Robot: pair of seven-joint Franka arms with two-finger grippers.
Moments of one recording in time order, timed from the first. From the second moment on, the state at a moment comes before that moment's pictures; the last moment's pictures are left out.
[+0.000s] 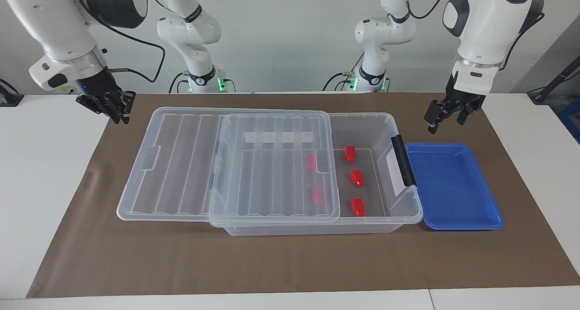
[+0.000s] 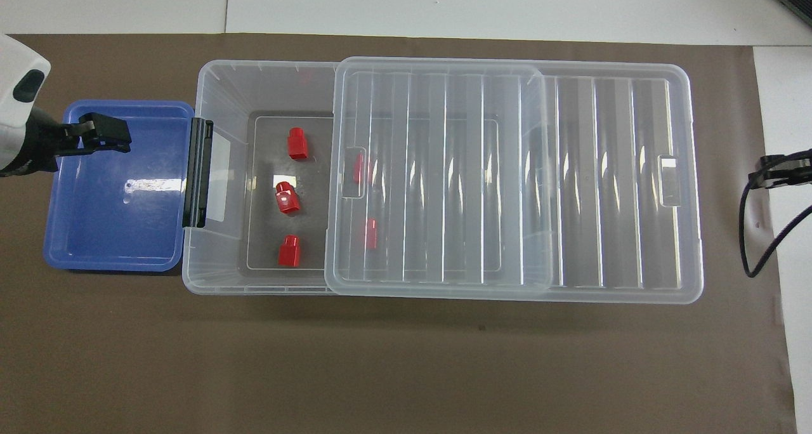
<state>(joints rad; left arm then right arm) 0.00 -0.02 -0.11 -1.69 0.08 1.81 -0.33 -0.07 0.01 -0.06 -1.64 -0.03 1.68 -0.18</state>
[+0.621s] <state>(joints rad) 0.17 -0.05 -0.10 -1.69 0.08 1.71 0.14 -0.18 0.13 -0.07 -1.73 0.04 1.91 -0.42</state>
